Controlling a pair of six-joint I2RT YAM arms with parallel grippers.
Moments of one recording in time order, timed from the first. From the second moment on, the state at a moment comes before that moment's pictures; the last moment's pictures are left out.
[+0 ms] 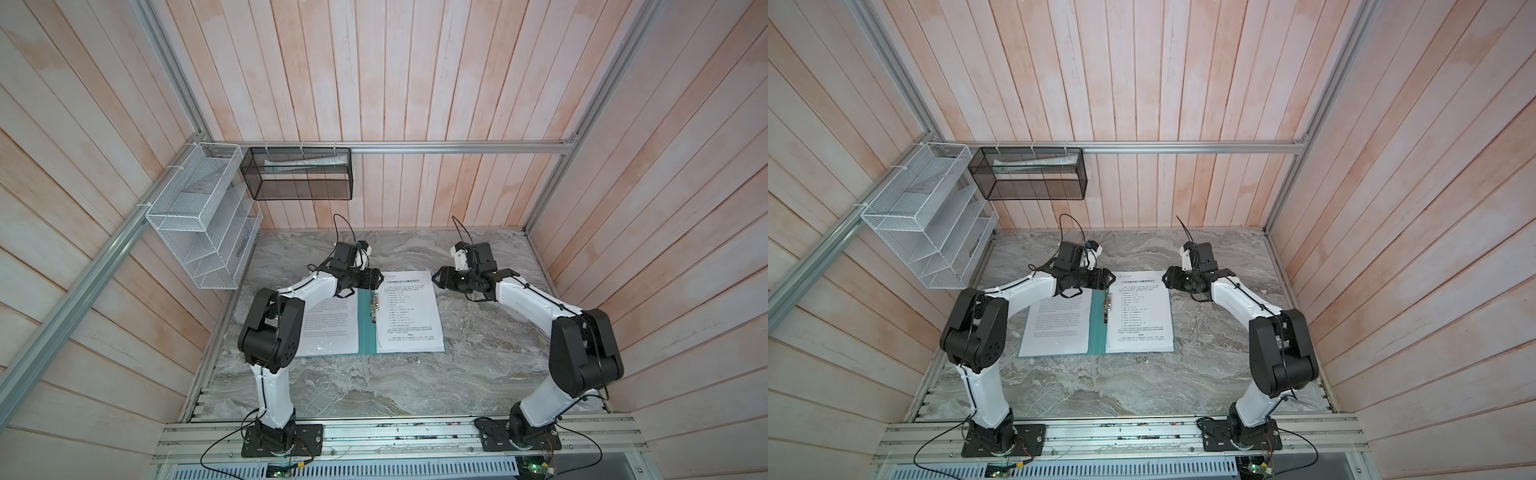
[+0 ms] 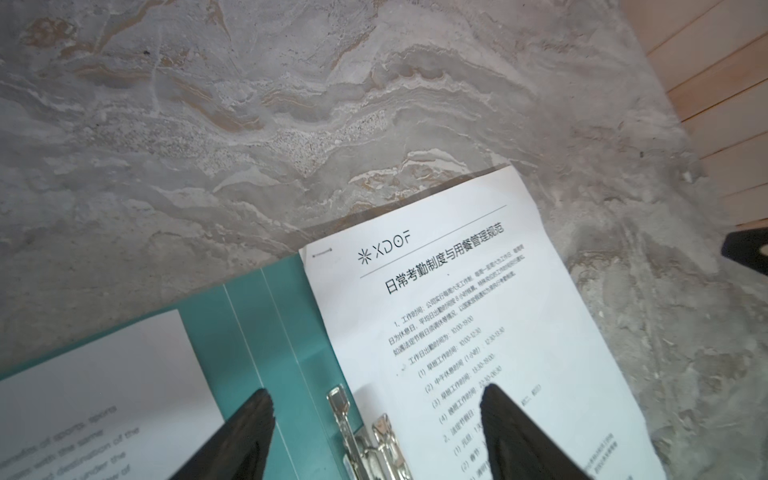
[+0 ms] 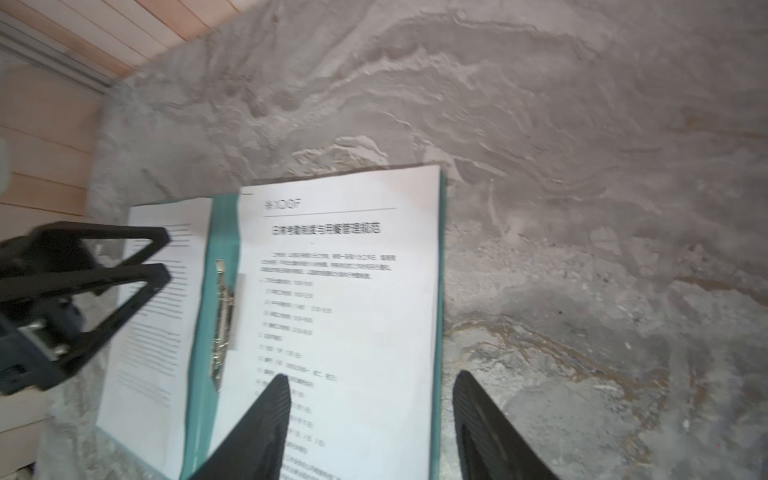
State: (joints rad) left arm -0.36 1.91 1.26 -0.14 0.35 -0.19; right arm 0.31 1.63 1.13 -0.28 -0.32 0.43
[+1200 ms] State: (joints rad) left arm -0.32 2.03 1.16 0.11 0.63 -0.33; right arm 0.34 1.59 0.97 -0.22 -0.49 0.52
